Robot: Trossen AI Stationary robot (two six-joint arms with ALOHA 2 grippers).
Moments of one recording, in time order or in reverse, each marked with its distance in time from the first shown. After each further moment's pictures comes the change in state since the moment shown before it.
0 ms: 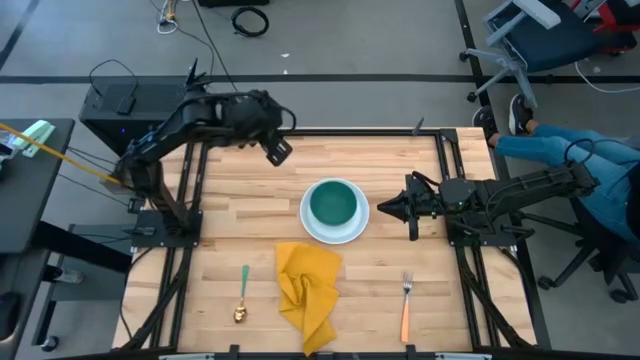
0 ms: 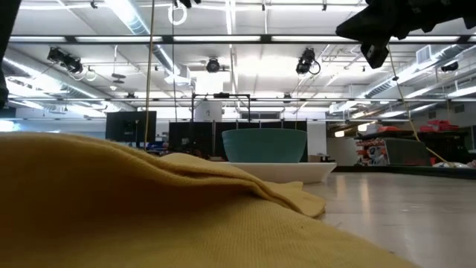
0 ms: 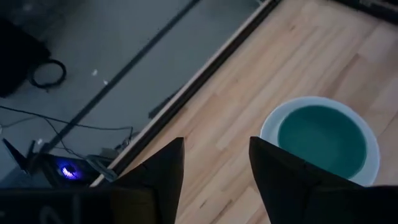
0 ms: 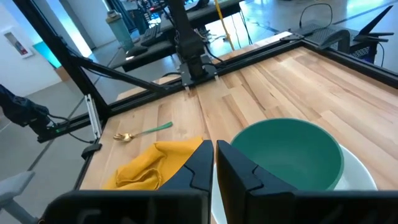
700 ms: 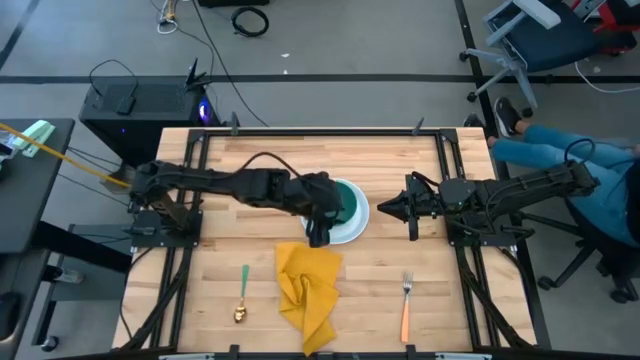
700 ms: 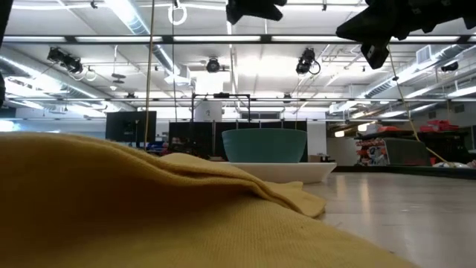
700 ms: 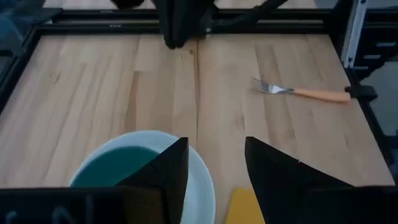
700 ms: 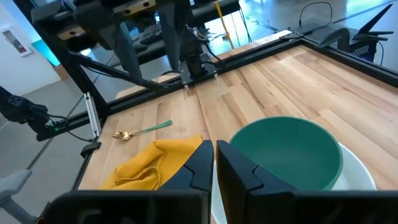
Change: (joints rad) left arm -0.237 -0.003 -0.717 1.024 0.452 0.316; right arm 0.000 0.000 0.000 -0.008 0.000 0.000
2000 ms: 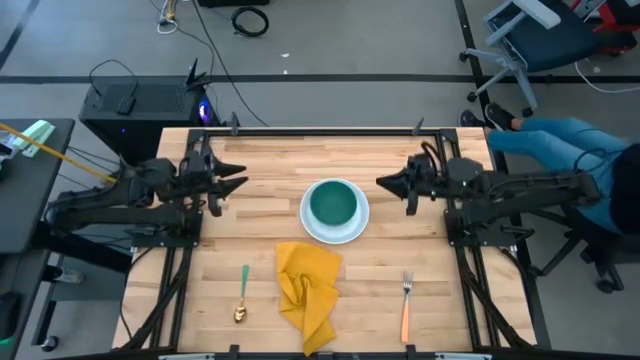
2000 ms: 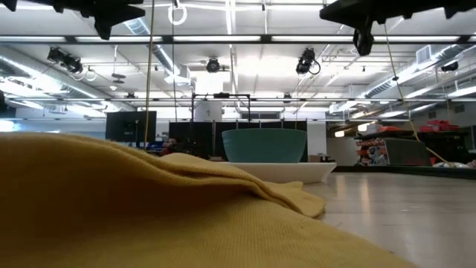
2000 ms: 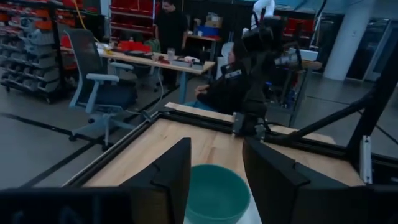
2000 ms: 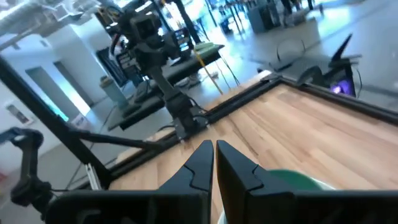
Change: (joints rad) left arm 0.194 -1.284 -1.067 0.436 -0.085 -0.074; right arm -0.187 0.015 0.113 0.047 -0.076 0.118
